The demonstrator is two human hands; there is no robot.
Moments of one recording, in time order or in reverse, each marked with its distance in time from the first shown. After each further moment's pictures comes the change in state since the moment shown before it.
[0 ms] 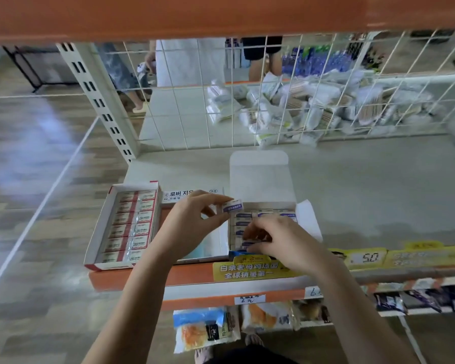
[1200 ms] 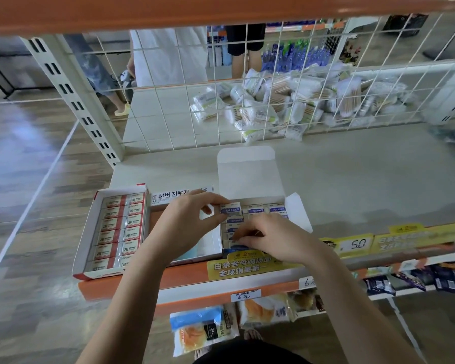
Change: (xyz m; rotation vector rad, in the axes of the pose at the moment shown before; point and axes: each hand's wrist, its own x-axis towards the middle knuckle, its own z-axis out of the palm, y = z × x) left_hand 0.005 0.005 -0.001 0.210 -0.088 0.099; right_hand 0.001 -0.005 0.000 0.007 -0.108 0.080
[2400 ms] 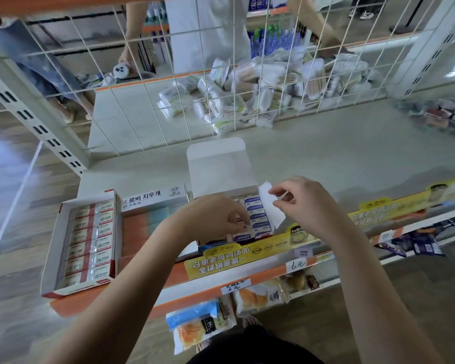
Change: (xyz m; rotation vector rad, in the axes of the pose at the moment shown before) left_hand 0.050 0.050 0.038 0.311 -0.618 0.218; right_hand -0.040 0.052 -0.039 -0.093 0.553 0.164
